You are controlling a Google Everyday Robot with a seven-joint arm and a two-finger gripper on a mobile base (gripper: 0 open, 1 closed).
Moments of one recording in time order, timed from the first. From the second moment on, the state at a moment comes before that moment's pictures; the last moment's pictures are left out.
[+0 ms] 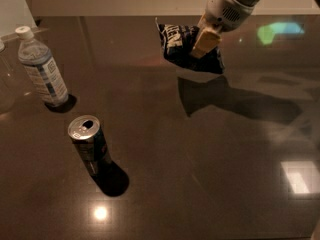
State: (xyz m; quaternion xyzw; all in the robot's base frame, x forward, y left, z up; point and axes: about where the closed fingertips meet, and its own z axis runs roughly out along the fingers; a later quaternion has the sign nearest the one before) arm 0.613 -0.099 0.952 -0.63 0.74 0.08 0.23
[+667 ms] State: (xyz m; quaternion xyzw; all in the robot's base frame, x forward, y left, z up) arm 0.600 -0.115 1.010 -0.65 0.71 0.04 0.27
